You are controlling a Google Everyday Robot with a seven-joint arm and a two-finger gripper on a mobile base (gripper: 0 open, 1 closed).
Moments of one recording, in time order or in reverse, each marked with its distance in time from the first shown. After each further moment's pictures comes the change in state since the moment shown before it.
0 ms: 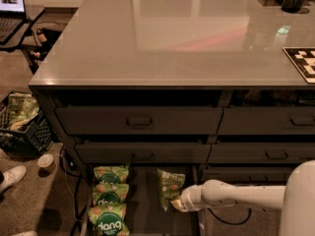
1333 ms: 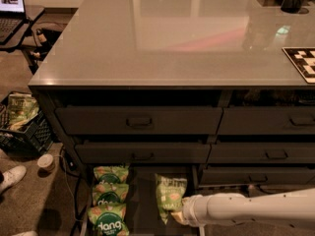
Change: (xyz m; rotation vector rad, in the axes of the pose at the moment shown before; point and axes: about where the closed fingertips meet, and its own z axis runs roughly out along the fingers) arm -0.013 0.081 -0.085 0.029 0.005 -0.054
